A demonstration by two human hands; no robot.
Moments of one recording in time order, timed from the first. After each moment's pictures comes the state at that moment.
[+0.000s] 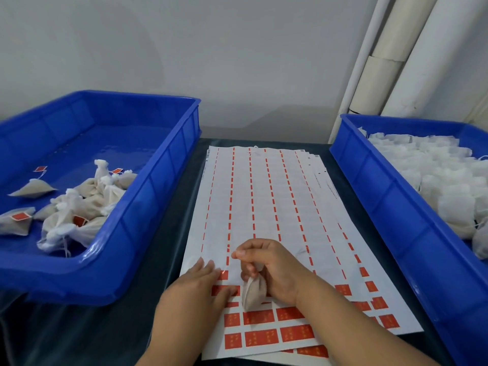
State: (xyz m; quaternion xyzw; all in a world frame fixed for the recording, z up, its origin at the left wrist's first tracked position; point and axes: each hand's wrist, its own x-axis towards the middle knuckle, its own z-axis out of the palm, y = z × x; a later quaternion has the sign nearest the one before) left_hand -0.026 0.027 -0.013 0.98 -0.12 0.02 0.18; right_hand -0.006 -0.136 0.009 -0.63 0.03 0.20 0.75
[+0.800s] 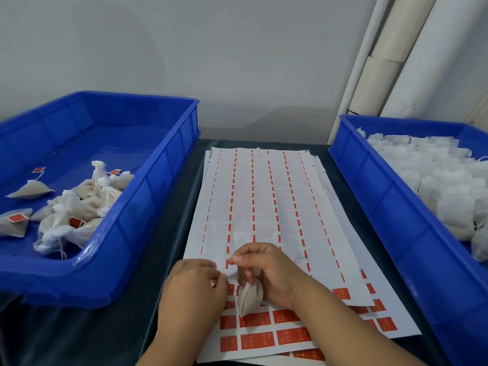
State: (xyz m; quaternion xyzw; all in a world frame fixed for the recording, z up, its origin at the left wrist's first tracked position) left_hand -0.019 0.013 -0.009 0.97 -0.05 0.04 0.22; right_hand -0.006 -0.137 0.006 -0.63 0.03 0.21 0.75
